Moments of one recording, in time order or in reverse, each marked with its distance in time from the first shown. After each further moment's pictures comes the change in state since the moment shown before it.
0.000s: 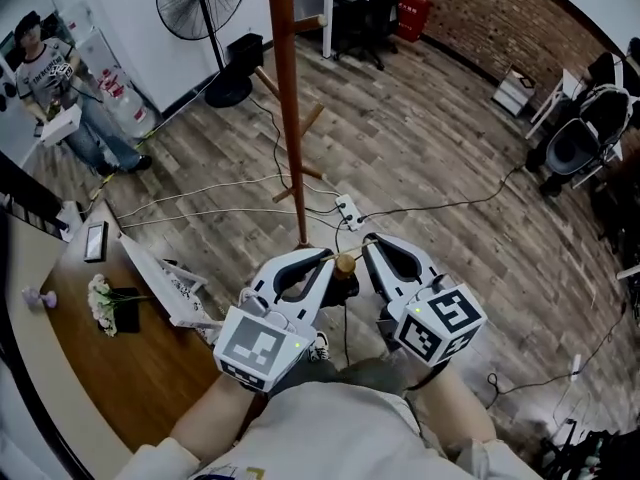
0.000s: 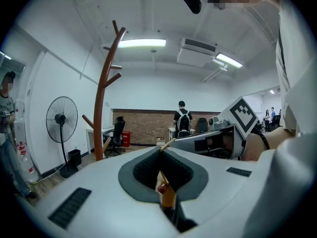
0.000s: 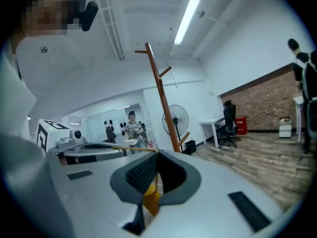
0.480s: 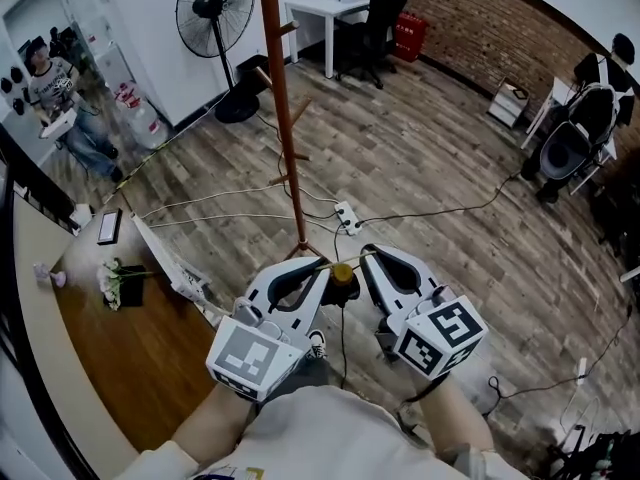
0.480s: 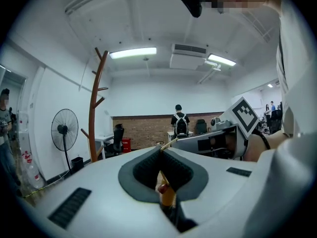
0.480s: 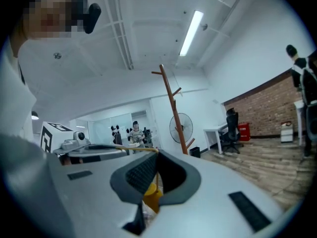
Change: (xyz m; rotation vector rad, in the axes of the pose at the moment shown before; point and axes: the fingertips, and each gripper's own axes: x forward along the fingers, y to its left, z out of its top) left arm -0.081 -0.139 0.035 0.063 -0.055 0.031; right arm -0.153 0.068 0.009 -0.029 -0.084 0.052
